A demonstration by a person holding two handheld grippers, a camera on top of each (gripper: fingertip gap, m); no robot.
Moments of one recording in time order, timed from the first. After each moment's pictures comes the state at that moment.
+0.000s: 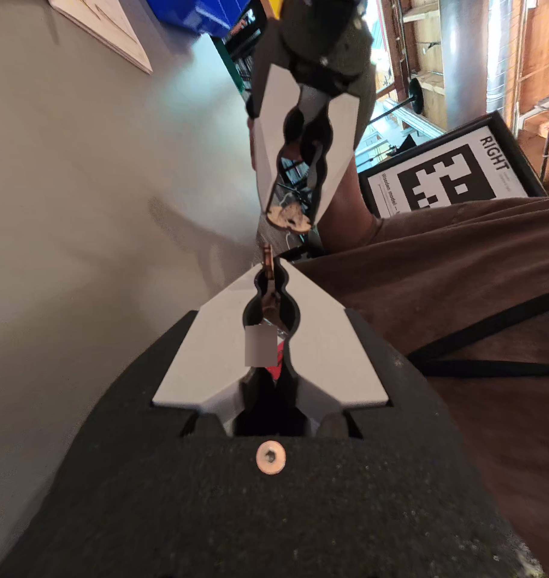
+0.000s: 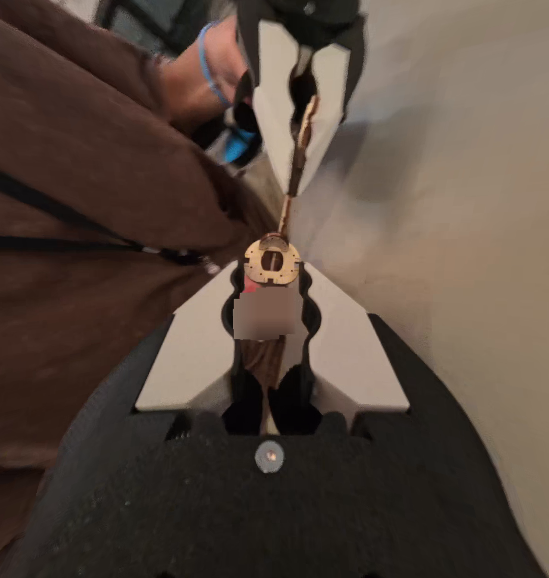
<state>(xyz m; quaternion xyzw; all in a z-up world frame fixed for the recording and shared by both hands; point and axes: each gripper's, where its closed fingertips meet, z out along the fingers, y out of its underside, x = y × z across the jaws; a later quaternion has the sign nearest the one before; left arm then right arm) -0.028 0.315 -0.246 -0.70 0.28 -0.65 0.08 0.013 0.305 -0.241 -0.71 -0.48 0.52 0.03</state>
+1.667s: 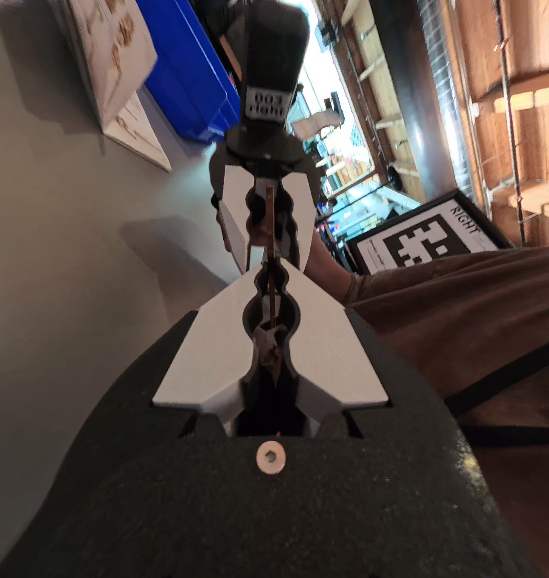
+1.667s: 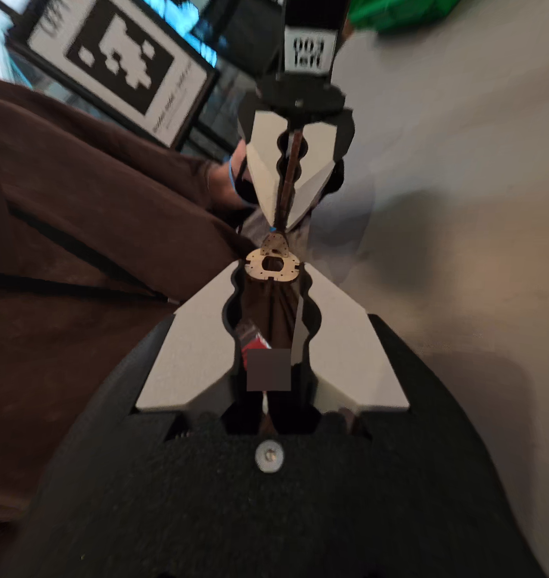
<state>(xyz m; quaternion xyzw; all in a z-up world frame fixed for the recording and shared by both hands) -0.027 0.344 -0.219 -0.68 0.20 -0.68 0.18 -0.024 0.330 -0.230 -0.66 -0.39 0.64 0.08</state>
